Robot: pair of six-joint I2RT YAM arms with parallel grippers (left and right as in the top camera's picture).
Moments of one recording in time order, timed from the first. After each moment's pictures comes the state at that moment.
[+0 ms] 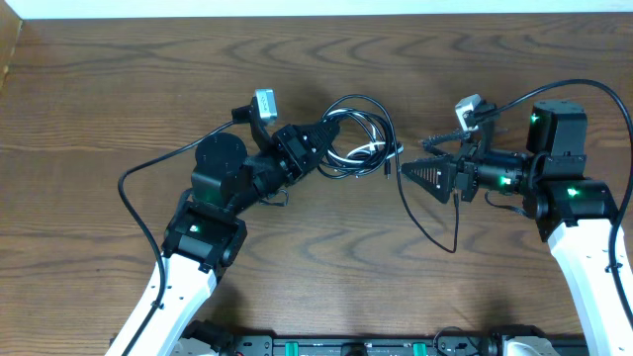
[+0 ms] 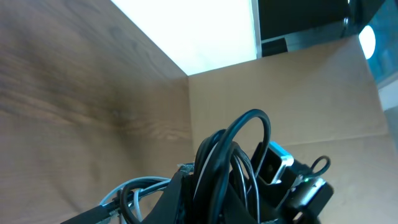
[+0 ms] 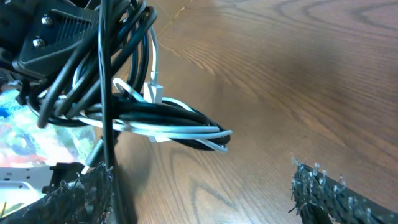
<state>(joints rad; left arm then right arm) -0.38 1.09 0.79 0.13 0.52 -1.23 0.04 1.21 0.97 -0.52 -1.04 -0.03</state>
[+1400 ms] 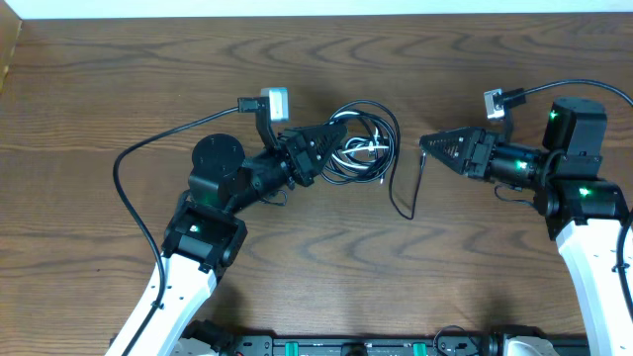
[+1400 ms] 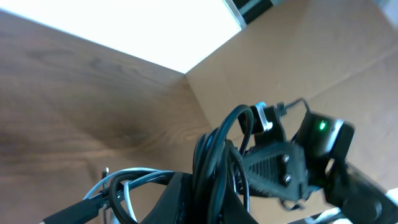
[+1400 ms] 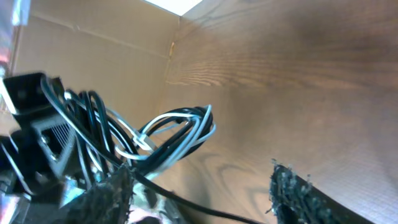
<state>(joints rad) -0.38 1.09 0.79 0.19 0.60 -0.84 -0.04 1.21 0.97 -0.46 -1.04 0.55</state>
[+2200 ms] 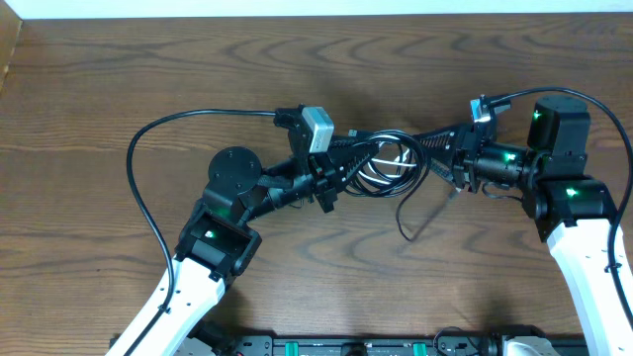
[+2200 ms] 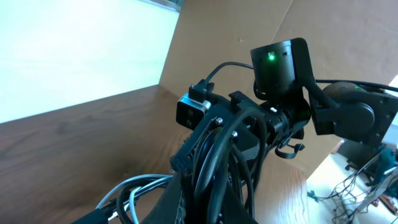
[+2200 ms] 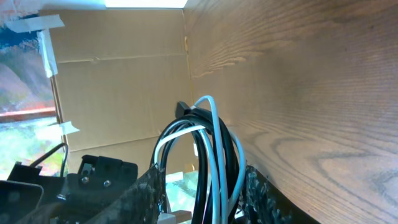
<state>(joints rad) -0.50 1.09 0.79 0.30 0.65 -0.39 0.04 1.21 0.97 -0.42 -1.03 0.98</state>
